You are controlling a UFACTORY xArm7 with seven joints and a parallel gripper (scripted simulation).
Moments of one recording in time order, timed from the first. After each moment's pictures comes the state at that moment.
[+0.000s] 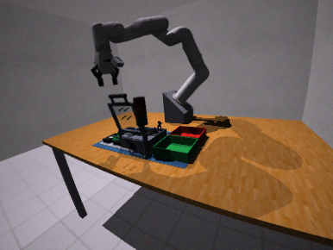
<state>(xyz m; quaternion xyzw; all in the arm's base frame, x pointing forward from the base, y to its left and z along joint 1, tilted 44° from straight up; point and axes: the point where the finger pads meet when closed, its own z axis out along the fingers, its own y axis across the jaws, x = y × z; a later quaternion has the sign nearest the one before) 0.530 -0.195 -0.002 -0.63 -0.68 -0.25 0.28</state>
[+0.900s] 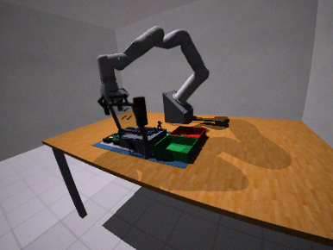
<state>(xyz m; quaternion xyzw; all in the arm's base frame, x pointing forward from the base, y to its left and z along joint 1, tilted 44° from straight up) 0.518 -0.091 -0.106 -0.63 -0.68 -0.25 0.28</state>
